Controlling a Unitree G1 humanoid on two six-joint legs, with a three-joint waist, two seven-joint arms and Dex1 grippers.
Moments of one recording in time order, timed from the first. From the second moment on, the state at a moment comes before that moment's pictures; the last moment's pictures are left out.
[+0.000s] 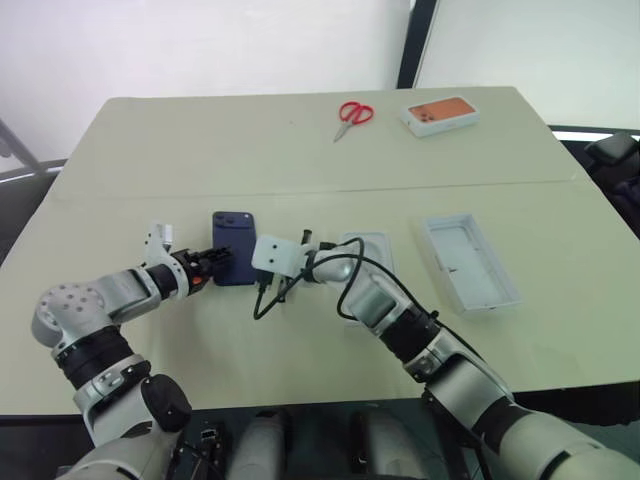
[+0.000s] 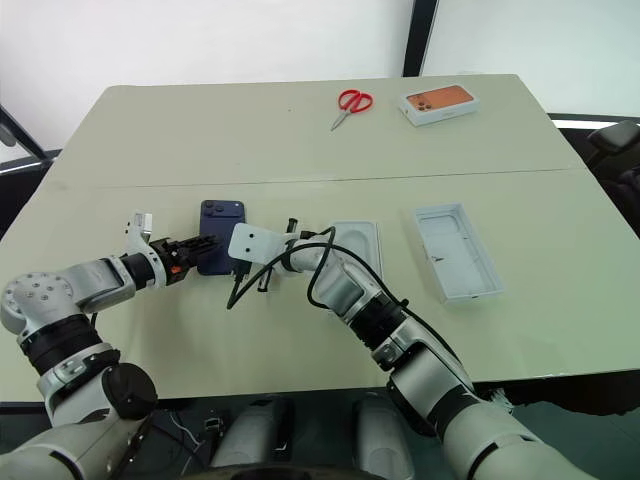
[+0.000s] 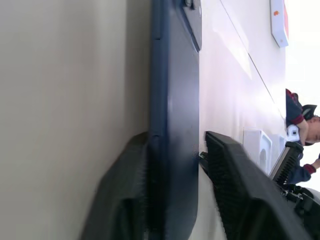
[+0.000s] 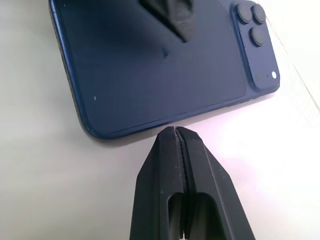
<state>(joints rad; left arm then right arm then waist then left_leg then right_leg) -0.60 0.29 0.85 0.12 -0.81 1.61 -0.12 -0.78 -0.07 0.57 0.34 -0.29 0.35 0.63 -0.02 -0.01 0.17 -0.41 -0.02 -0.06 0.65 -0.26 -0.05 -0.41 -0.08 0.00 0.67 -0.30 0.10</state>
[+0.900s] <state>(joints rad) -0.59 -0.04 0.72 -0.07 -1.31 1.59 0.27 -0.46 -0.65 0.25 -0.31 -0.12 0.57 0.90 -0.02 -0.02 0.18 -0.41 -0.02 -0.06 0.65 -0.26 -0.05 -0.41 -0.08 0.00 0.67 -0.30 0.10</state>
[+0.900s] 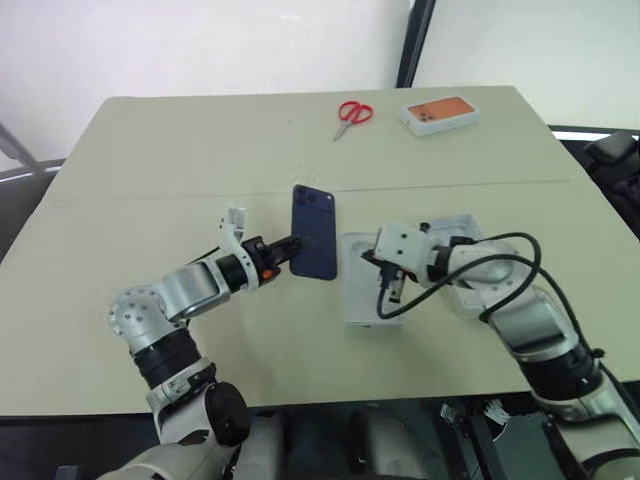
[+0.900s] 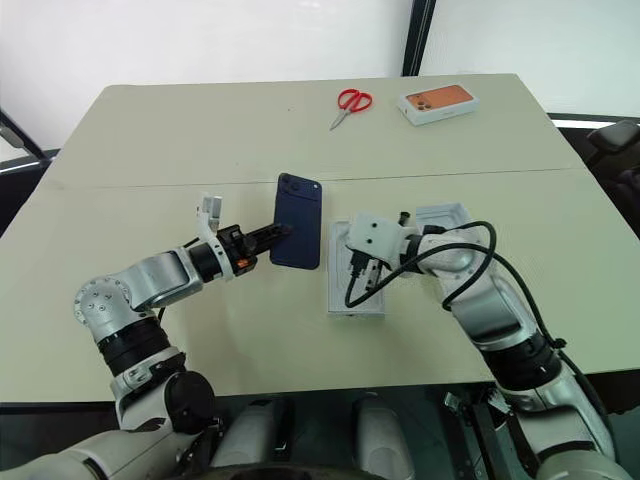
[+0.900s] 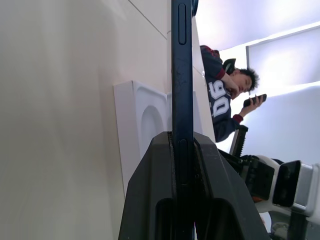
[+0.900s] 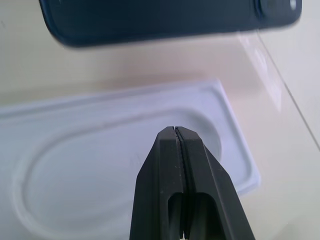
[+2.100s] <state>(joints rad) -0.42 0.18 0.09 -0.06 -1.85 1.06 0.58 -0.46 -0.74 0.18 -0.28 -0.10 0.60 0.89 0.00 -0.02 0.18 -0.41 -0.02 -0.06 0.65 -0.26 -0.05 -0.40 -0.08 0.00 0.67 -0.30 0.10</state>
